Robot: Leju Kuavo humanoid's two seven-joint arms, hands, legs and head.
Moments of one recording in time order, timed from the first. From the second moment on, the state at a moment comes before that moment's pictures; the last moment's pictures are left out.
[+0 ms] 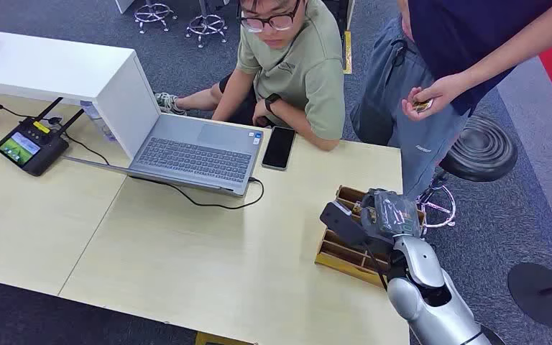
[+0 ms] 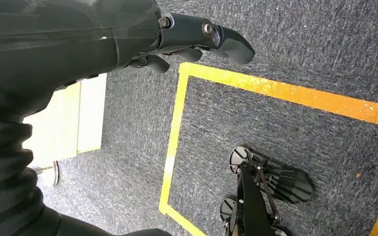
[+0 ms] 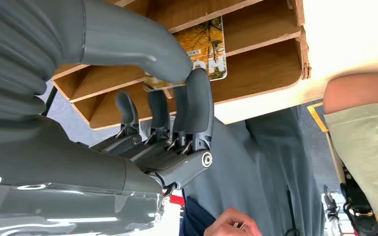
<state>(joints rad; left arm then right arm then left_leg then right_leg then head) -0.10 0.17 -0.99 -0.21 1.18 0.27 -0.01 -0.37 -0.25 0.56 -1.45 0.97 -0.03 0.45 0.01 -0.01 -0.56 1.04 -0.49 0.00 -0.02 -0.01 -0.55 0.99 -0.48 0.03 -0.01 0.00</state>
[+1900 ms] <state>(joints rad) -0.10 0.17 -0.99 -0.21 1.18 0.27 -0.01 -0.37 -0.25 0.54 -1.44 0.97 -0.04 0.45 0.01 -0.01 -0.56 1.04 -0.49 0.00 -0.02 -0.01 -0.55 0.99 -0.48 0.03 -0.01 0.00</state>
